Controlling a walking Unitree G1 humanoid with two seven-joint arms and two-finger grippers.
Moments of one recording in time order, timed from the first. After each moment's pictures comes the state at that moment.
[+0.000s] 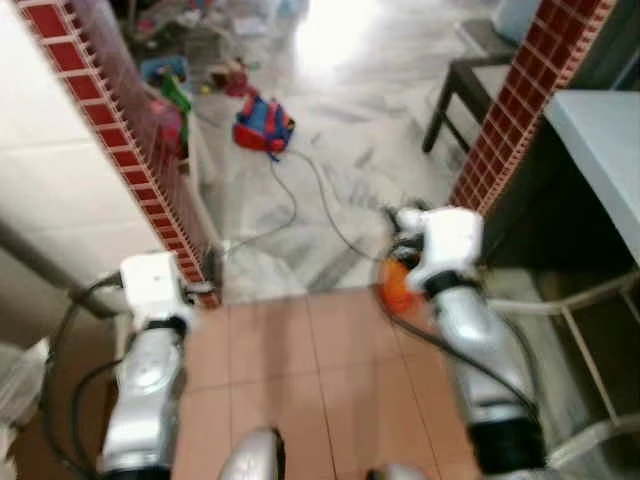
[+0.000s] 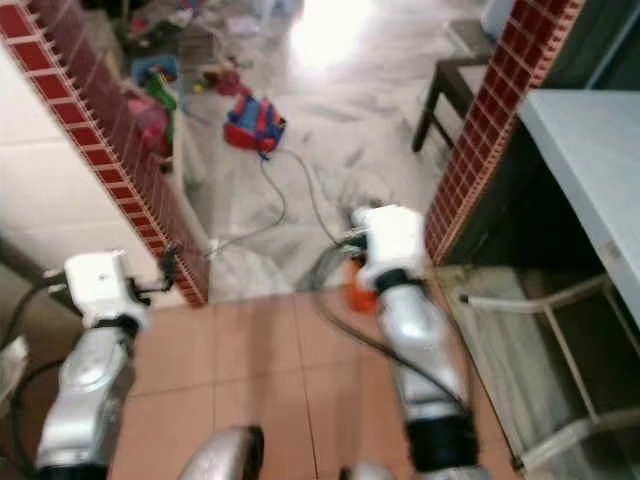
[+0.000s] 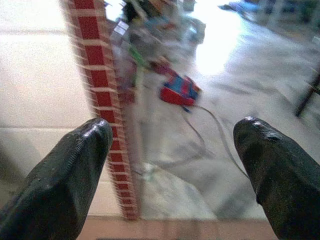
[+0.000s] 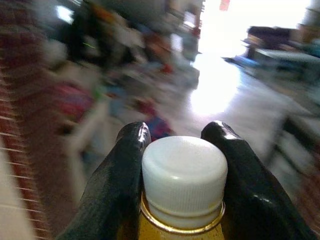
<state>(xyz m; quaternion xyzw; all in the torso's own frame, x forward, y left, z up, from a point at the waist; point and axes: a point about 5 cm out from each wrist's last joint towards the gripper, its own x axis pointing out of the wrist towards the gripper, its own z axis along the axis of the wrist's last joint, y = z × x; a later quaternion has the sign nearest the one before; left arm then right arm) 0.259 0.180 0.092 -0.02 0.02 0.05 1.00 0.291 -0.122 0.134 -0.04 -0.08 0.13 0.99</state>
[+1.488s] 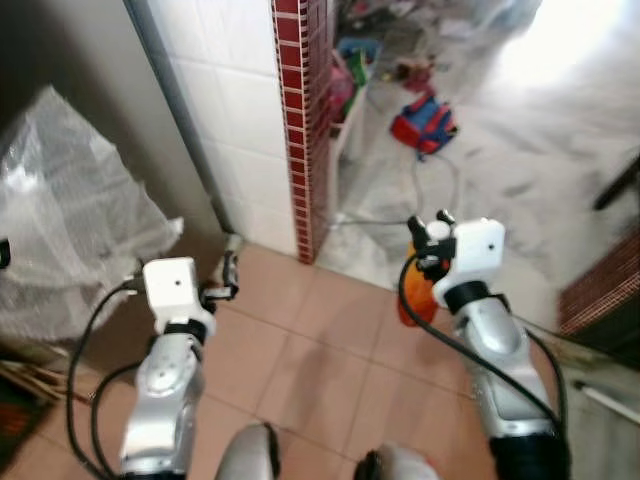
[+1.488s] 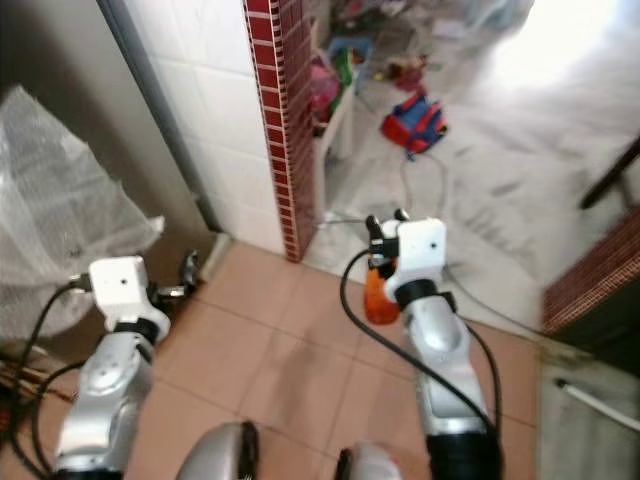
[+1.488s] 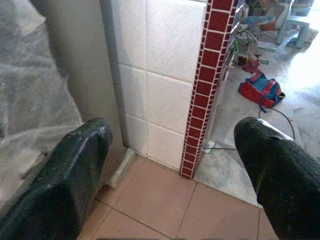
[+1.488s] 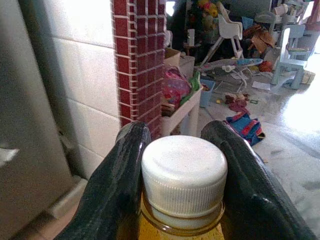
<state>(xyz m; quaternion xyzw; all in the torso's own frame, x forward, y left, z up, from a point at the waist) 0.254 0.169 0.086 -0.03 0.04 0.03 1.00 0.283 -0.144 0.125 -0.01 -0.05 0.10 0.99</state>
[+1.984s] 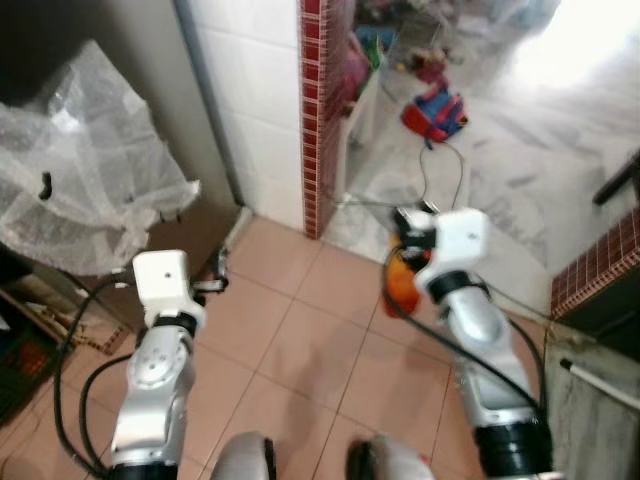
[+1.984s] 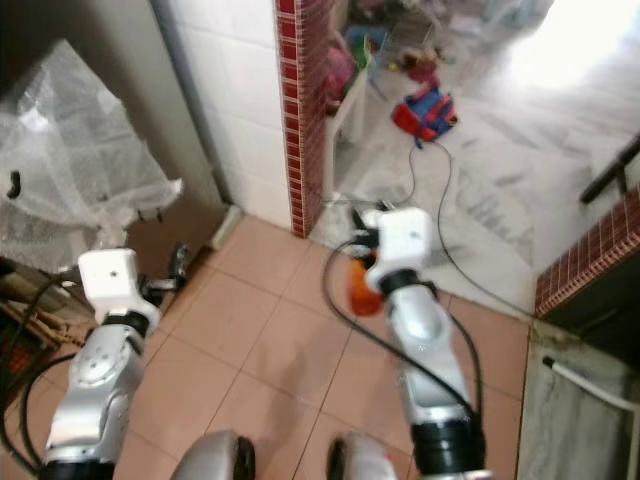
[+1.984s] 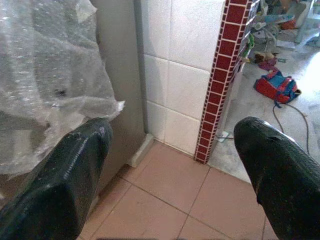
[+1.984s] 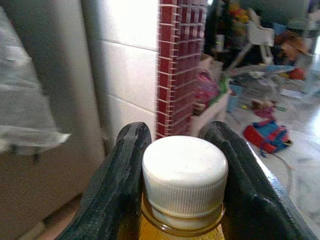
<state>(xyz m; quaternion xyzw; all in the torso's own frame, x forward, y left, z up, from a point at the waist) 0.259 0.170 0.089 -0.04 0.03 0.03 1.00 0.290 -0.131 0.134 -0.03 -0.06 0.12 0.99</state>
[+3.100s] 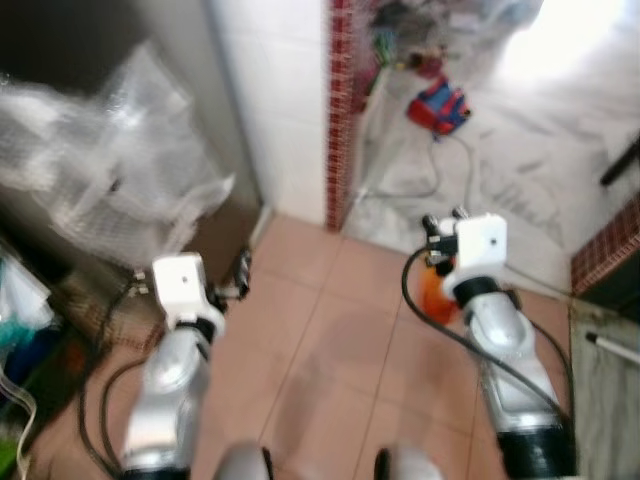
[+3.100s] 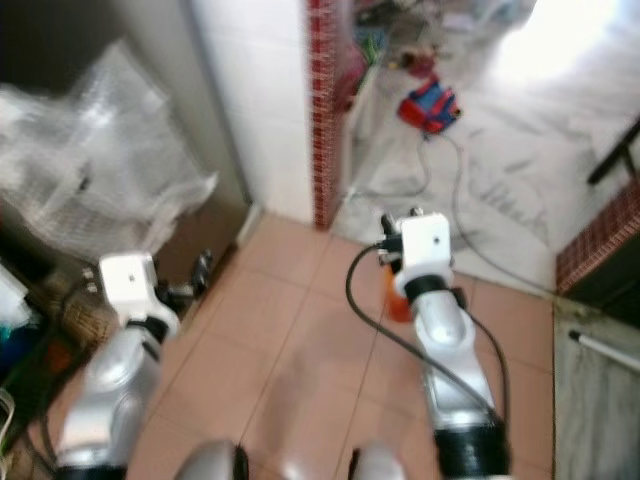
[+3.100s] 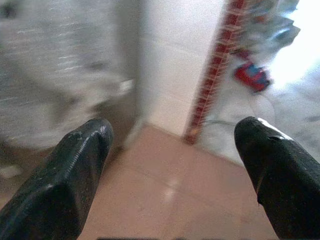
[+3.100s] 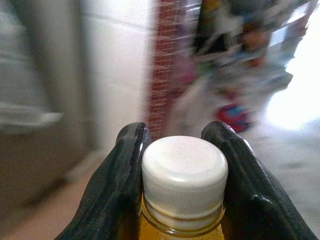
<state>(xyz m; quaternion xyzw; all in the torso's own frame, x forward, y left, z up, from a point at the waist) 0.254 0.164 0.080 -0.08 0.07 0.00 0.99 0.286 -0.150 0.120 -0.05 -0.03 0.08 1.00</state>
